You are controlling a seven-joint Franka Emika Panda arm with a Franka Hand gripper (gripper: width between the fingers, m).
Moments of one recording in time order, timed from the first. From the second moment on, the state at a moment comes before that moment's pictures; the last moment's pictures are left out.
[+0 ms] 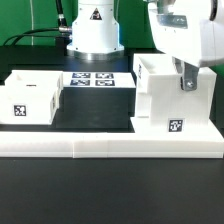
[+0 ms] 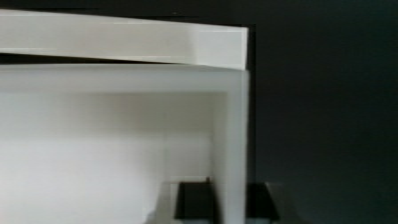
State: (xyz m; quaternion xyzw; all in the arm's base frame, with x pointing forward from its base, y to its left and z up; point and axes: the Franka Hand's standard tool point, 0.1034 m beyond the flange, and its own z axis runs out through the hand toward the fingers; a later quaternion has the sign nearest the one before) arm 0.649 0.102 0.099 -0.72 0.68 0.01 0.10
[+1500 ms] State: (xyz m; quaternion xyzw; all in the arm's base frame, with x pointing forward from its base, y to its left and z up) arm 0.631 0.087 0.123 -0.84 0.53 -0.01 0.11
